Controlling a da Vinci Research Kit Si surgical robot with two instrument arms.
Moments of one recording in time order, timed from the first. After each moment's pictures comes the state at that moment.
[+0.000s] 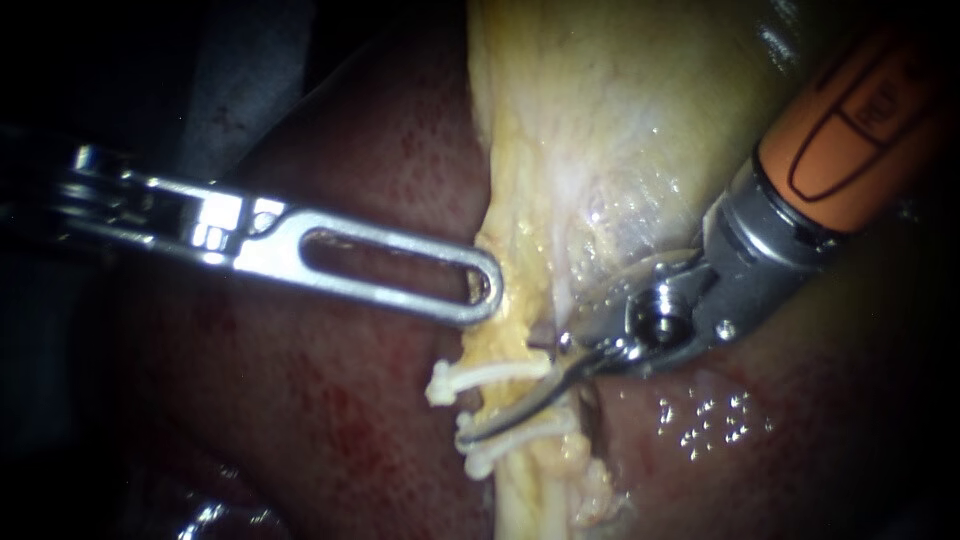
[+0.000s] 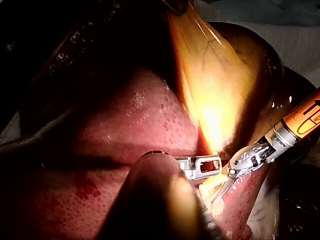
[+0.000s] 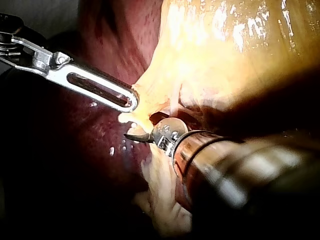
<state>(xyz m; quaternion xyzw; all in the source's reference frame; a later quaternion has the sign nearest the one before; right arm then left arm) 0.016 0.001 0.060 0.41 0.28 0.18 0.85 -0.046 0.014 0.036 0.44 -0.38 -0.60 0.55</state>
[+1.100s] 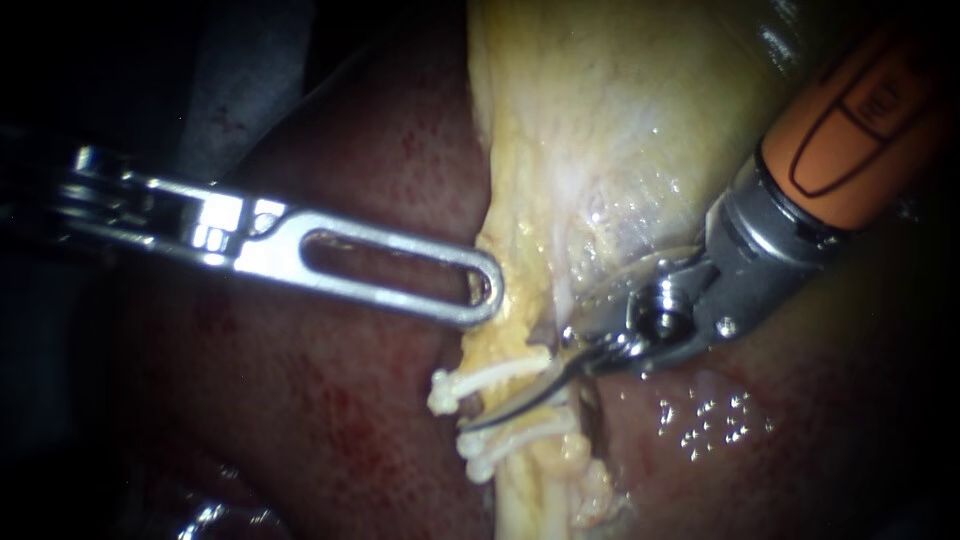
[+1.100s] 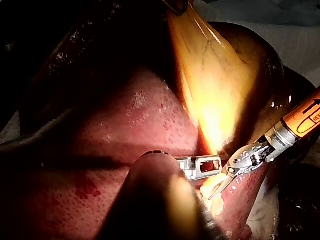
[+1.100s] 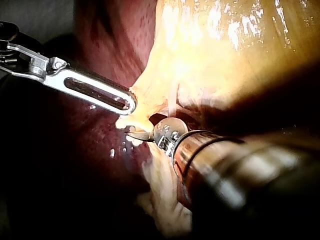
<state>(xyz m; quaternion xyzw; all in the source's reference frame) 0.016 0.001 0.060 0.42 0.28 0.19 0.84 -0.046 0.014 0.036 0.44 -0.38 -0.60 0.55</state>
